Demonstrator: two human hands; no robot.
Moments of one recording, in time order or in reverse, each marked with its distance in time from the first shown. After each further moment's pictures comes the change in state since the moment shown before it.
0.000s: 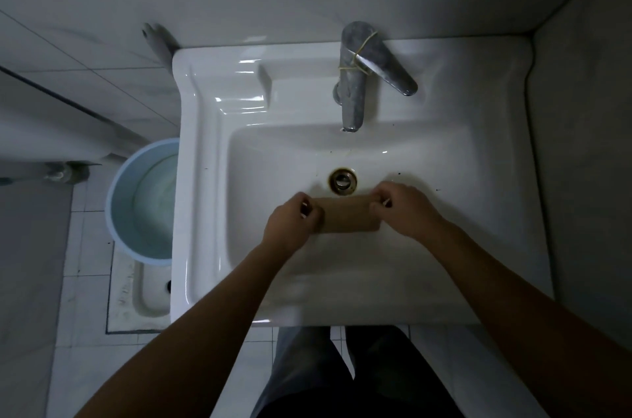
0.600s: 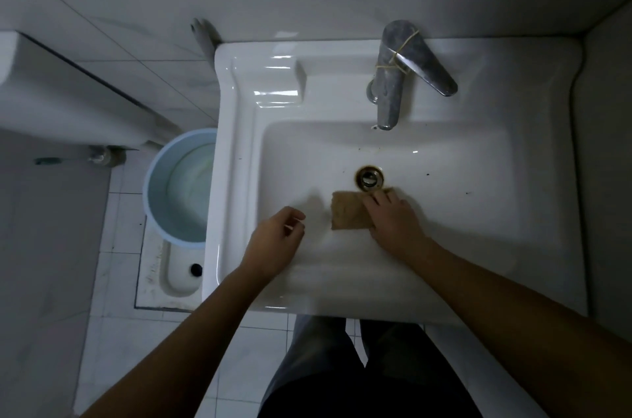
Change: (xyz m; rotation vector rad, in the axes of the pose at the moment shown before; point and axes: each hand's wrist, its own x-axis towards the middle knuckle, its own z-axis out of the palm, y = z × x) left_hand -0.062 -0.048 -0.048 -0.065 0.088 0.015; right_hand 0.015 -0.017 0.078 -0.525 -0.004 -0.241
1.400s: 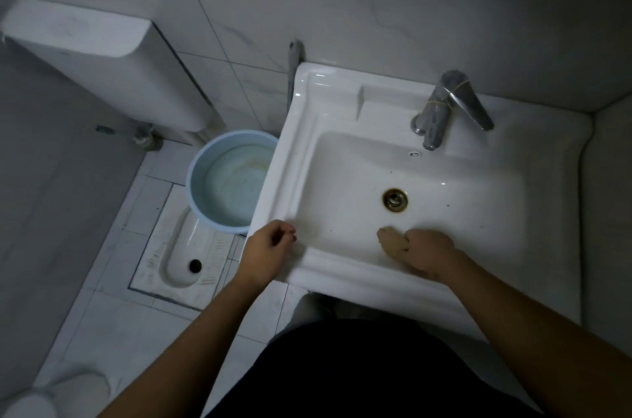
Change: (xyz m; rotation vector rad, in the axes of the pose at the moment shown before) left_hand -0.091 -0.035 -0.040 -0.364 0.224 -0.150; right_hand -0.048 -0.021 -0.069 -0.011 -0.343 0.197
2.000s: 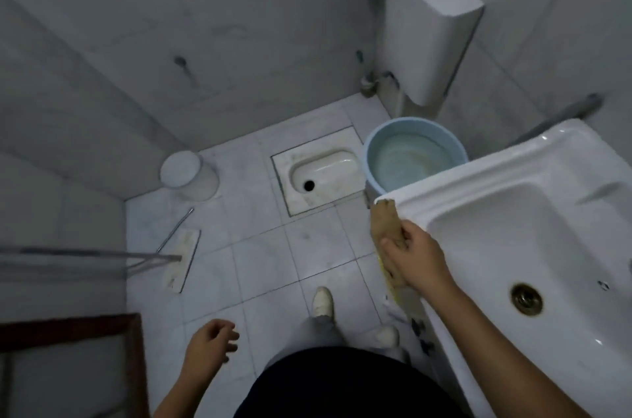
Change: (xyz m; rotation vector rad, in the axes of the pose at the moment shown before) left_hand -0.358 -0.170 0.120 -0.742 0.837 -0.984; right_hand -0.103 -0.178 0.016 0.224 -0.059 -0.834
